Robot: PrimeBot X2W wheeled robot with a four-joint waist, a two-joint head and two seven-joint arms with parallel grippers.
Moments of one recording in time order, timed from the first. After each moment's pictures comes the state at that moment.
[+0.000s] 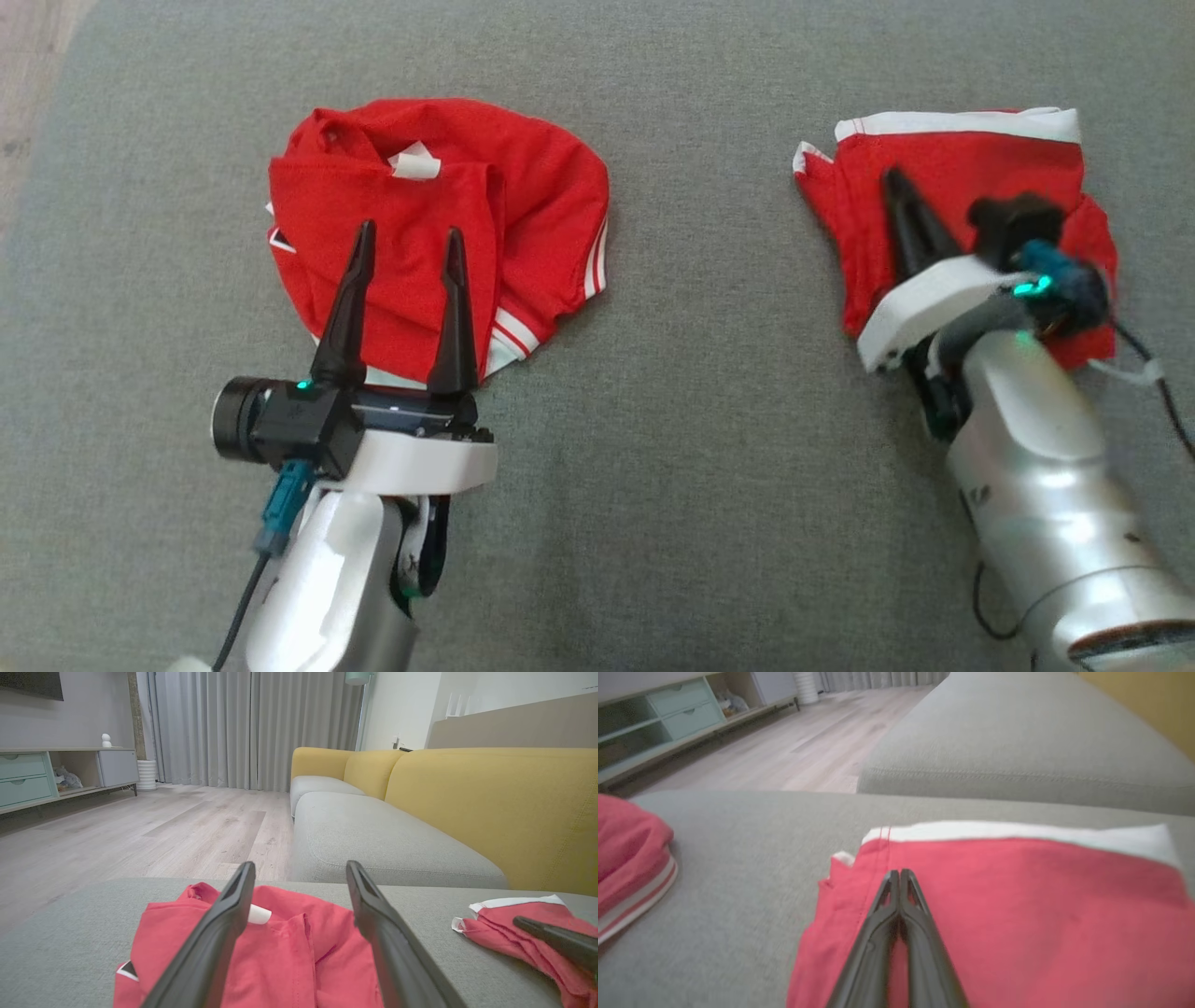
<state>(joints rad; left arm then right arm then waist) -0.30 0.04 -0.31 0.17 -0.23 0.09 -0.26 -0.71 -0.08 0.13 0.95 0.10 0.12 -0.25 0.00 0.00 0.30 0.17</state>
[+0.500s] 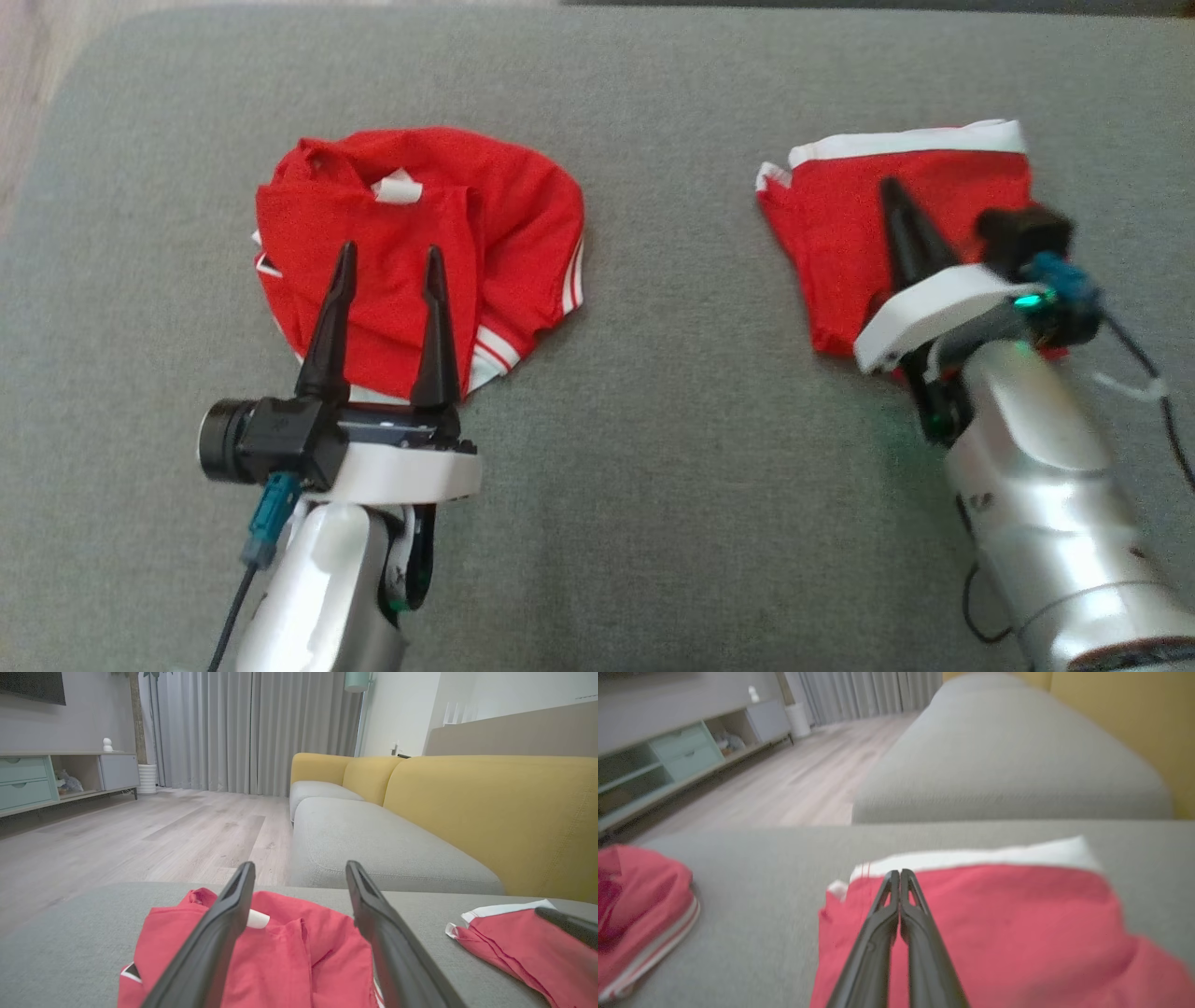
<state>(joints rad) -0.27 0.04 -0.28 0.18 -0.23 0.09 -0.26 -0.68 -0.07 0.16 0.93 0.20 0.12 -0.25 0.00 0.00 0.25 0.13</state>
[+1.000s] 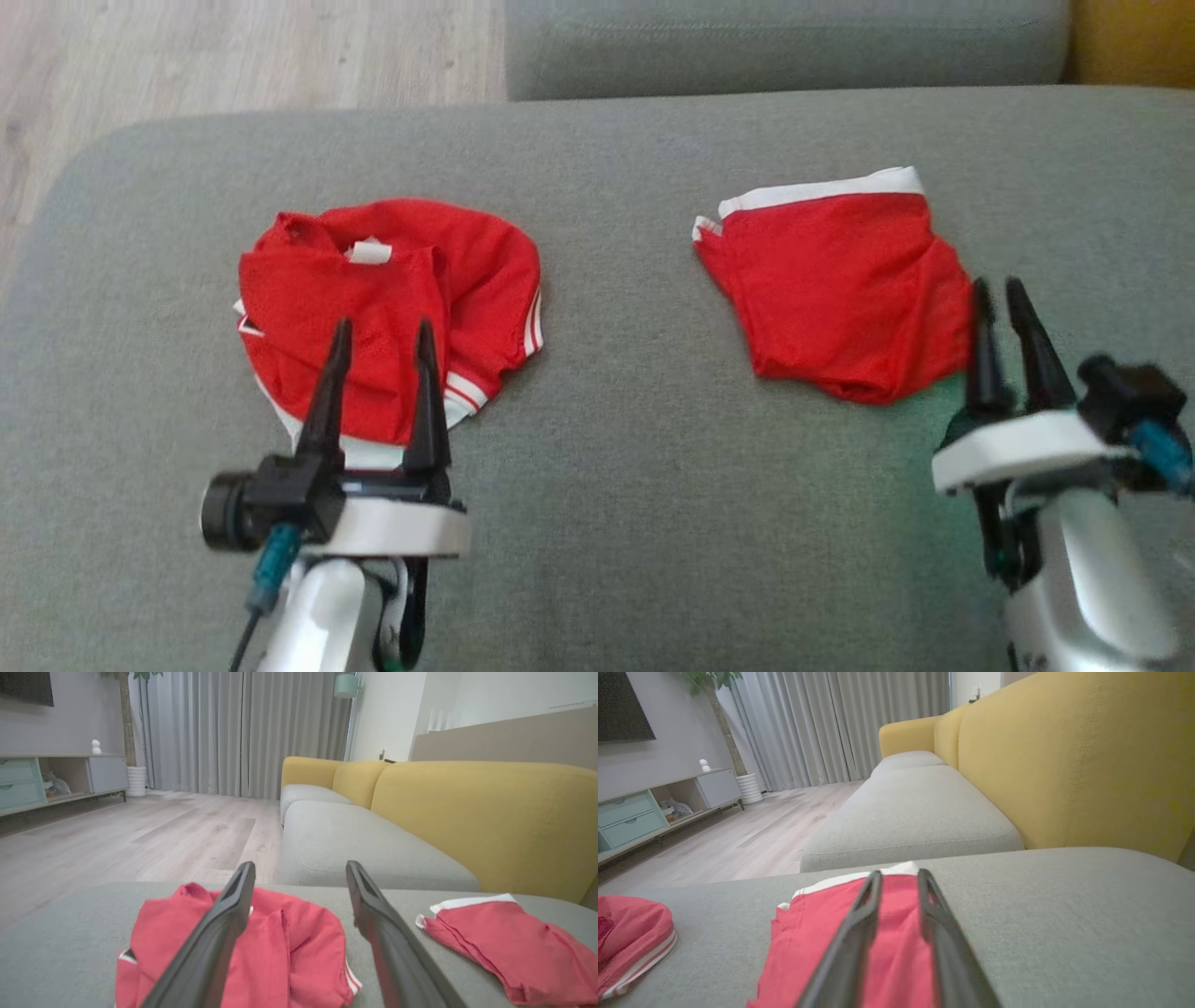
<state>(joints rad) -0.18 0.04 -0.25 0.21 -0.23 0.09 -0.26 -0.28 -0.06 -0.06 0.47 0.13 0.12 -0.25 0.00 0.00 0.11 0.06</state>
